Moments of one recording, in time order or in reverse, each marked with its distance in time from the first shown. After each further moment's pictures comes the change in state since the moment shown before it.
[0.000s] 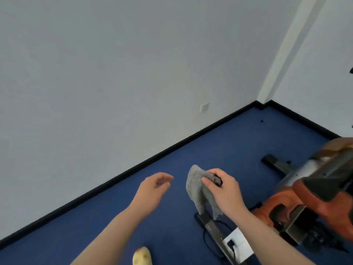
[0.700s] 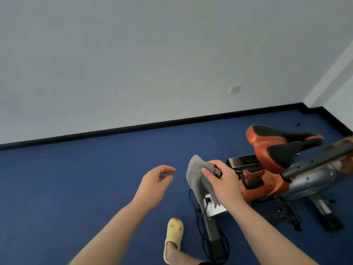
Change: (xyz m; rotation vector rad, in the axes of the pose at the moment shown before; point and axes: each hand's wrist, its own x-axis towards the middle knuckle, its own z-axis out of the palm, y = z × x) left_hand -0.269 0.037 0.256 -0.090 0.397 -0.183; right_hand -0.189 0.106 -0.180 0.009 -0.321 -0.190
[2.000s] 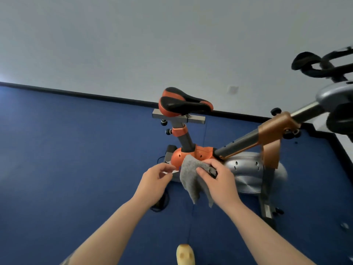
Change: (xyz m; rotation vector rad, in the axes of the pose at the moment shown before) left_hand -0.256 0.228 0.468 -0.089 0.359 -0.169; right_hand -0.136 0.176 -0.476 0.019 -0.414 -0.253
